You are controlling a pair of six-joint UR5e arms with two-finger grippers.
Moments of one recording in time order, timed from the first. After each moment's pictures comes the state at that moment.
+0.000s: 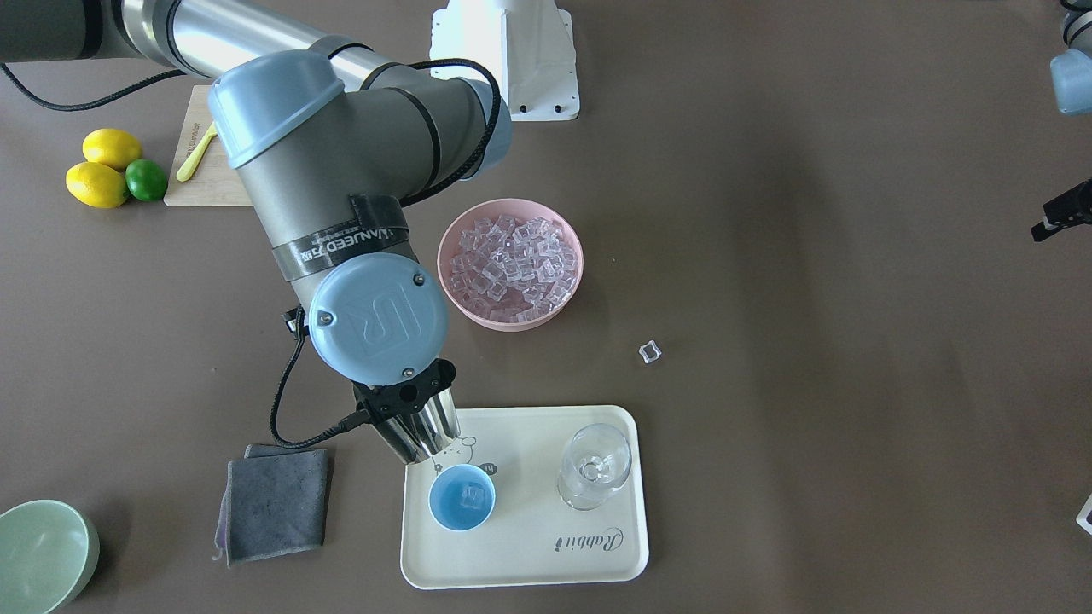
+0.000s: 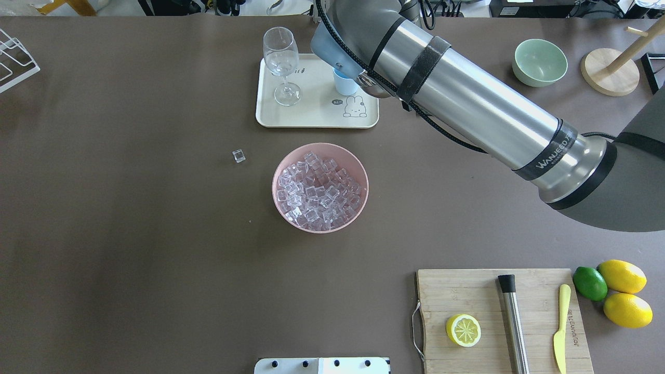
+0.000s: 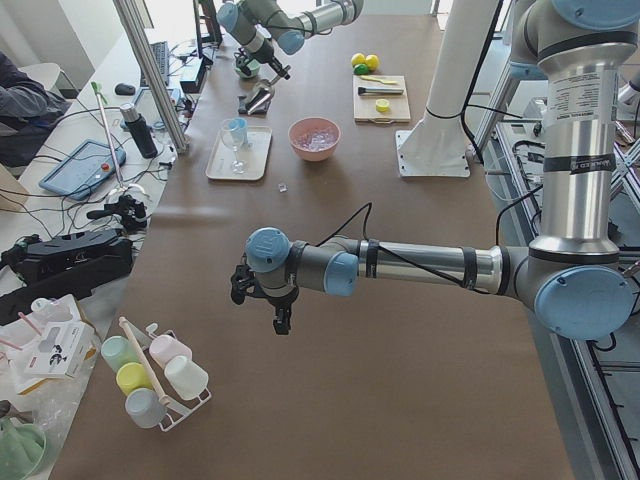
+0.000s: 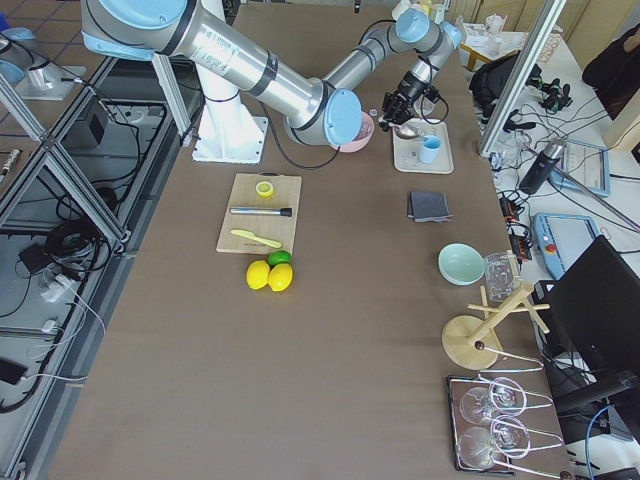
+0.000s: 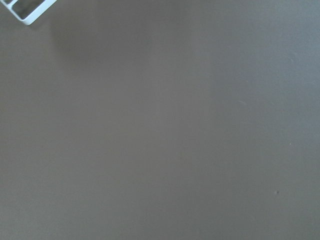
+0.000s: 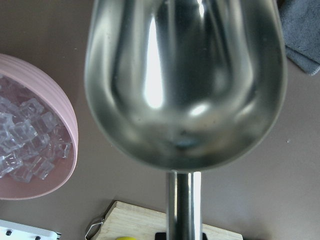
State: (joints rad) left arm -1.43 -1.52 -1.65 -1.68 -2.44 -0.17; right arm 0.88 -0.35 1.07 -2.46 2.19 -0.05
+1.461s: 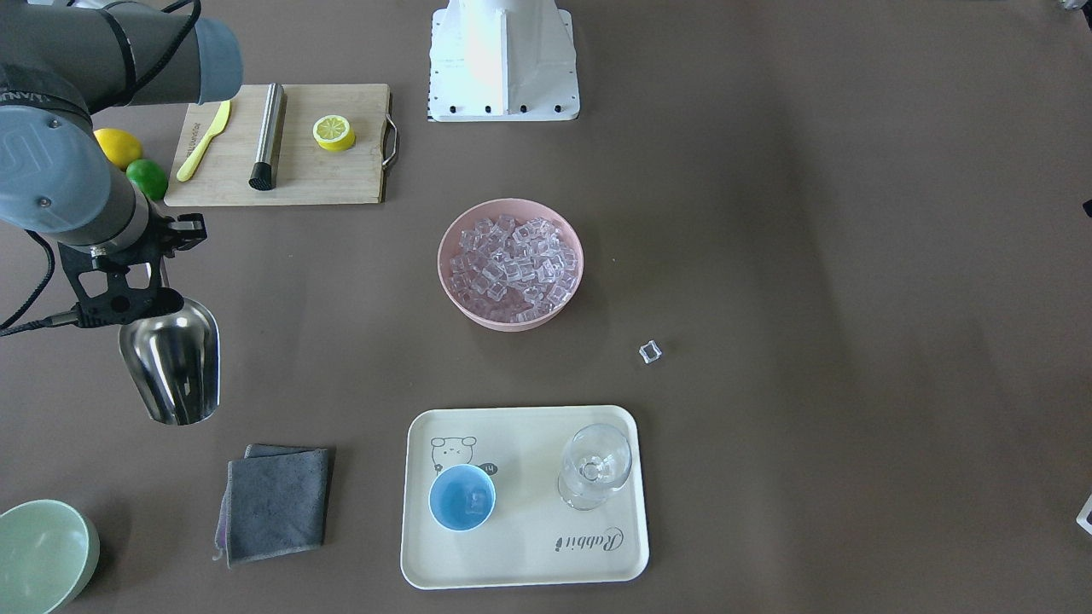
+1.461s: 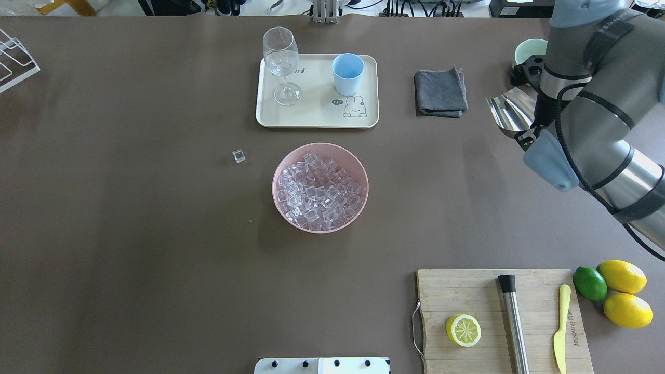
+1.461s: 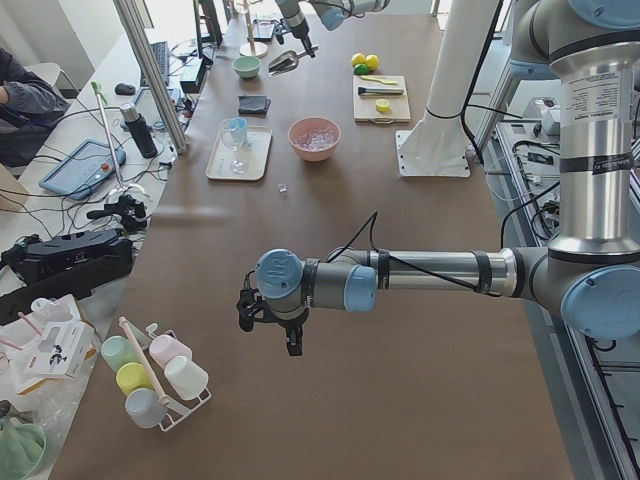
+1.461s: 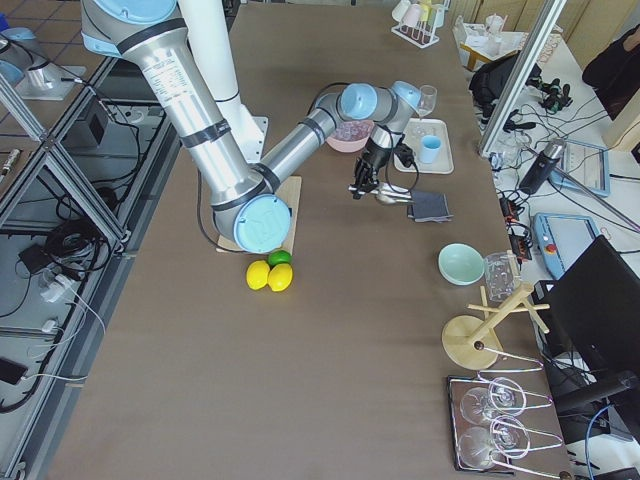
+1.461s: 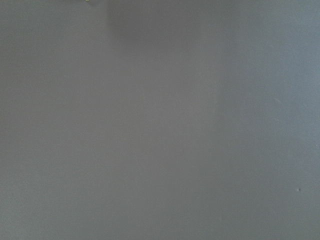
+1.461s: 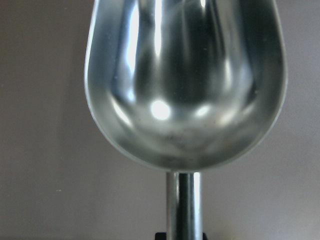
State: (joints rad) left arm -1.53 -1.47 -1.64 -1.64 -2.46 -0.17; right arm 0.95 -1.11 1.79 -2.23 2.15 0.31
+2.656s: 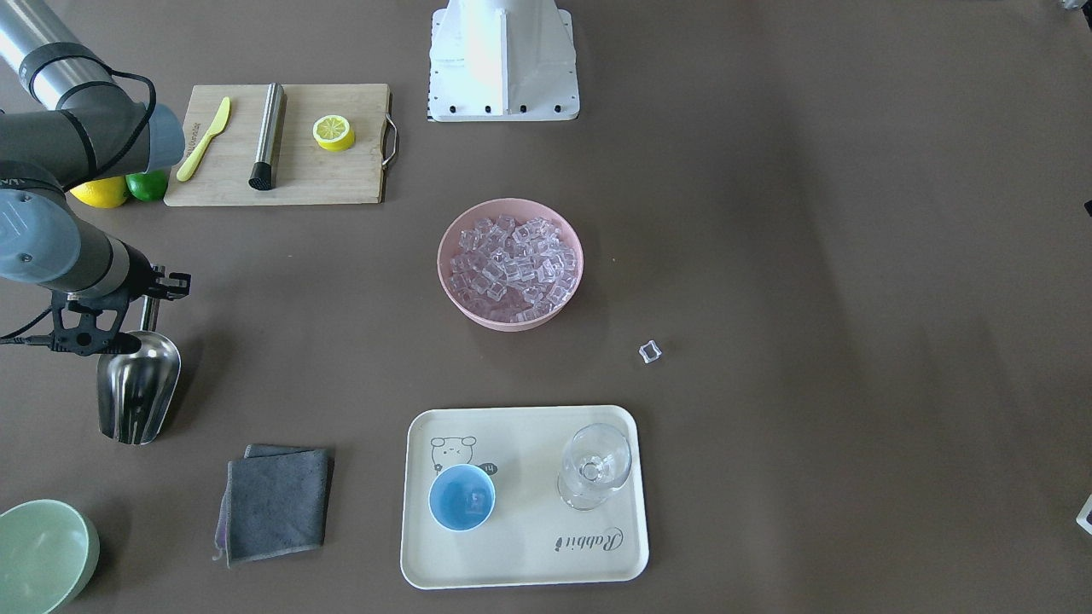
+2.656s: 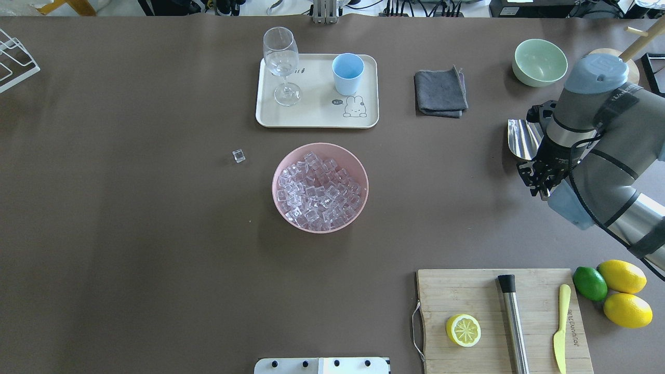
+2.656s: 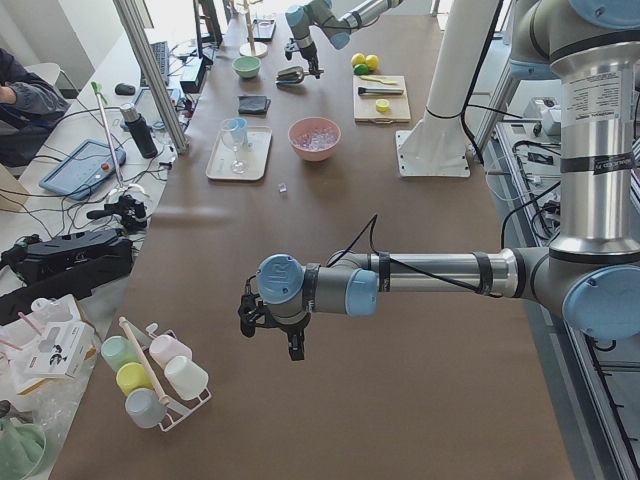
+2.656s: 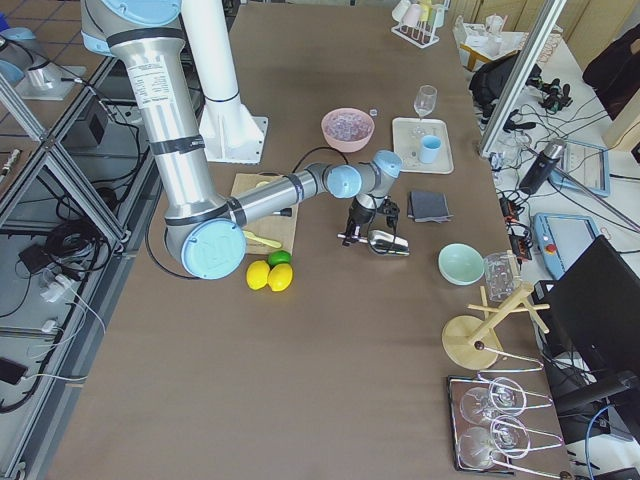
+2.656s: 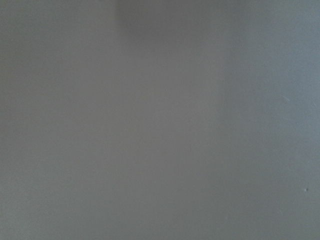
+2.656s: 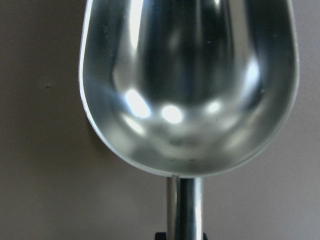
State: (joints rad) left arm -1.53 -1.47 -1.63 -1.64 -2.45 -0.17; right arm 0.90 -1.30 1.63 -1.74 2.22 0.66
